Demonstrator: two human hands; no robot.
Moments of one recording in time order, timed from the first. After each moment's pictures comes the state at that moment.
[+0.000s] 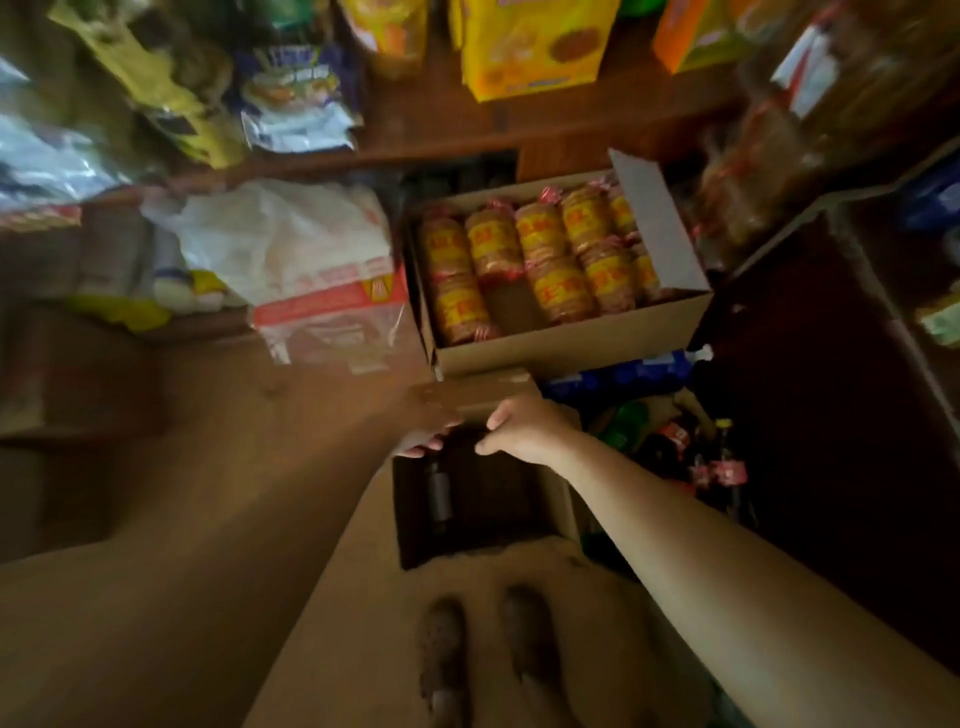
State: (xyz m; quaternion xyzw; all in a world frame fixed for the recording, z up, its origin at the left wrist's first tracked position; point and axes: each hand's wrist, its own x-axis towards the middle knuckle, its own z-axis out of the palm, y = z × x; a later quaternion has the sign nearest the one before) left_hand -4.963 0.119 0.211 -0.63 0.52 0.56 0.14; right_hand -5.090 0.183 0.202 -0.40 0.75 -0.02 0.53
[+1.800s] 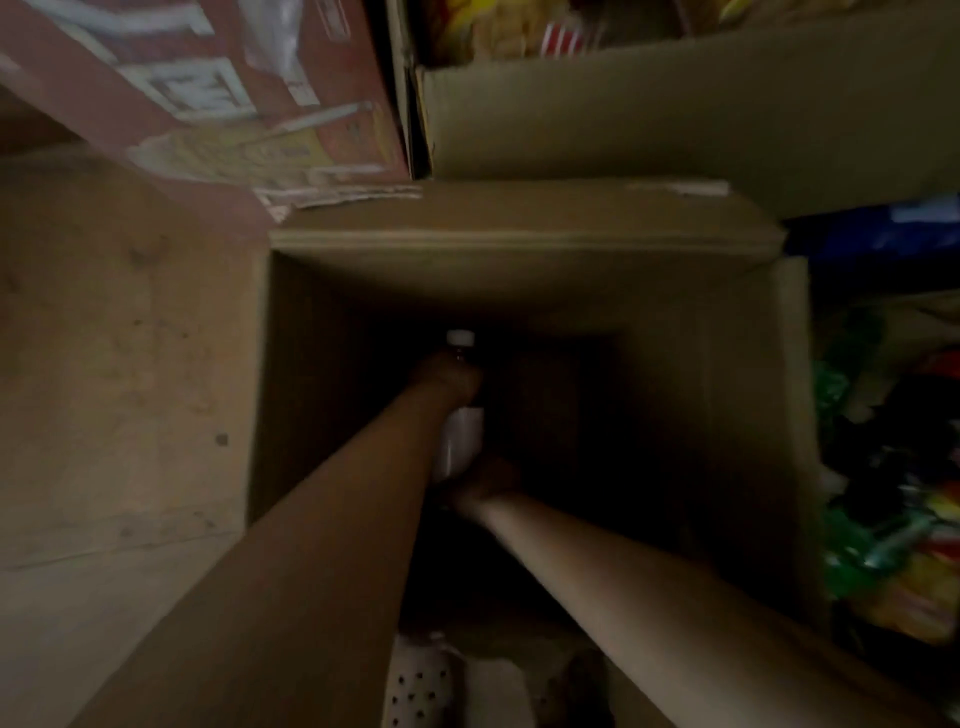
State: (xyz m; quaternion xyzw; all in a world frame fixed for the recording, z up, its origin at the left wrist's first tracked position) left_hand -4.976 0.101 -0.274 -0.66 0.52 0.53 0.10; right_hand -4.999 0.211 -0.268 -0.25 0.74 0.02 0.62
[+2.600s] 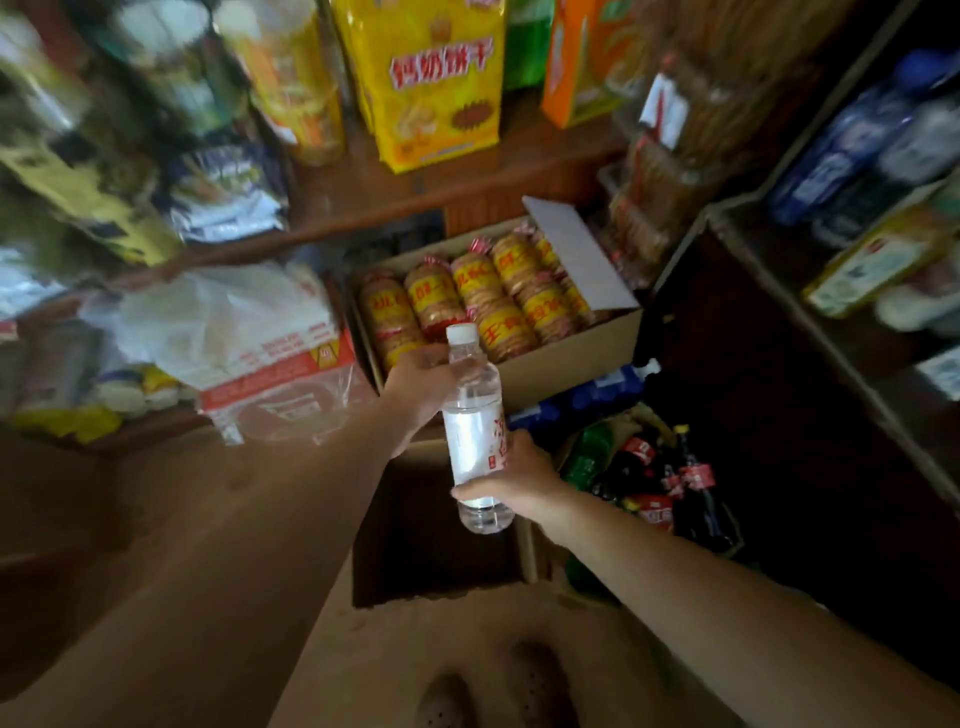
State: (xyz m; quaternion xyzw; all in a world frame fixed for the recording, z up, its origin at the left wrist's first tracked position) left_hand -5.040 0.116 0.230 -0.51 0.57 0.64 -0.11; right_hand -5.116 0.247 0.182 -0.22 0.75 -0.31 0.54
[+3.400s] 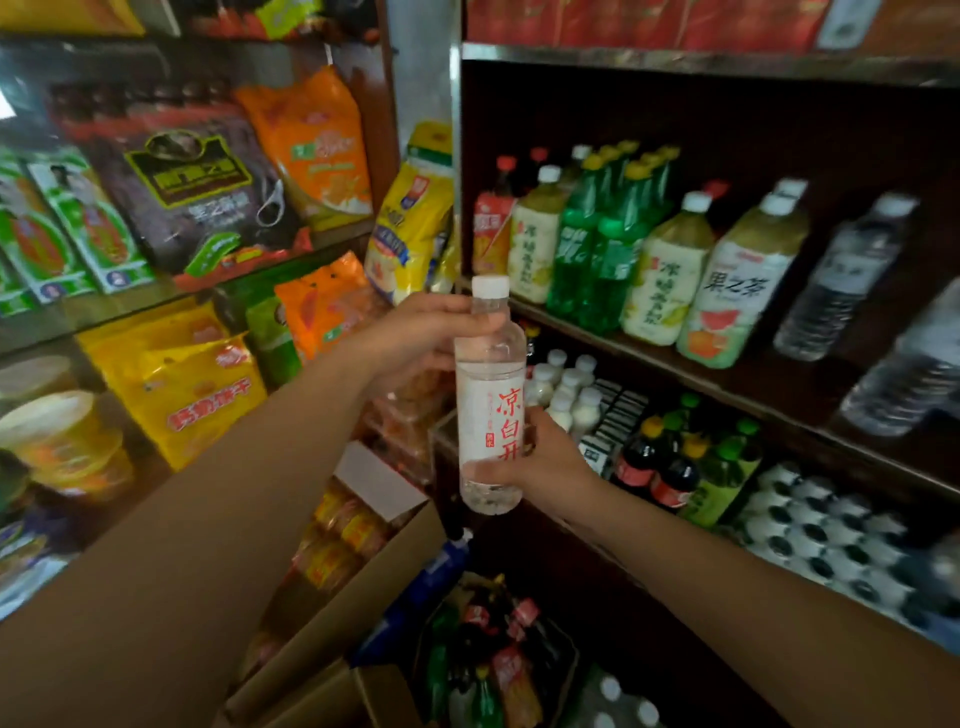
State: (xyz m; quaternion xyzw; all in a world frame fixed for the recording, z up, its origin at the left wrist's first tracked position) left_hand -5.261 0.255 0.620 -0.07 0.76 0.65 -0.01; right_hand -5.289 0.422 0.517 -0.20 0.78 -0.55 0.24
